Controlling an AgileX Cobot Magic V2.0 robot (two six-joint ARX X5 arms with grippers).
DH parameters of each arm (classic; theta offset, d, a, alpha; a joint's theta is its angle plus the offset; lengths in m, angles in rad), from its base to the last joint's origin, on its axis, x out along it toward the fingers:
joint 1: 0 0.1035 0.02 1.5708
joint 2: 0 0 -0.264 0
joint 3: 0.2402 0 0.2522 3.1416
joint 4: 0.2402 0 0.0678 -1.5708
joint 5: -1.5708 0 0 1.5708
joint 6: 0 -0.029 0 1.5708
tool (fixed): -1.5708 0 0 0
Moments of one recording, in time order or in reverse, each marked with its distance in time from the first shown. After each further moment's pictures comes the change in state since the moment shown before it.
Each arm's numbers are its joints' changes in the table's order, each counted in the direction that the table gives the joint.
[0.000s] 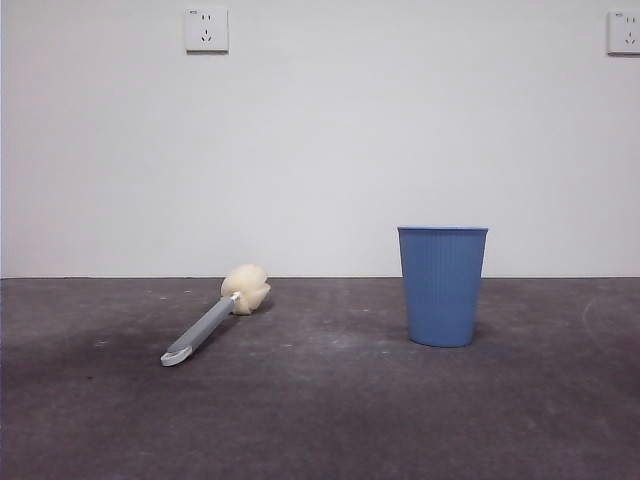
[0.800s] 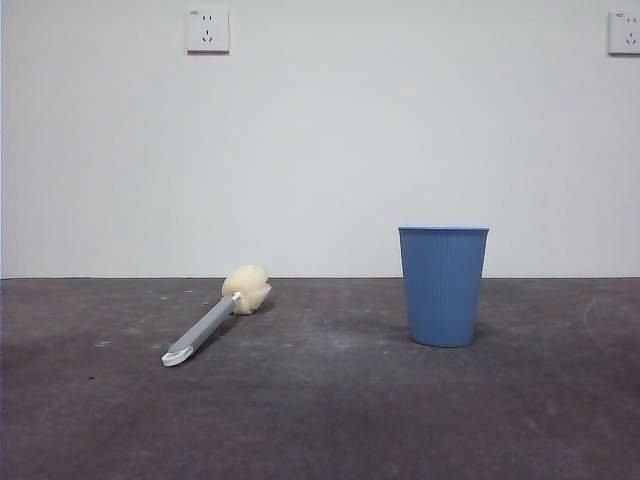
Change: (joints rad) left arm 0.468 0.736 -0.731 -0.901 -0.094 -0.180; right arm 0.000 0.000 0.000 0.000 0.000 0.000
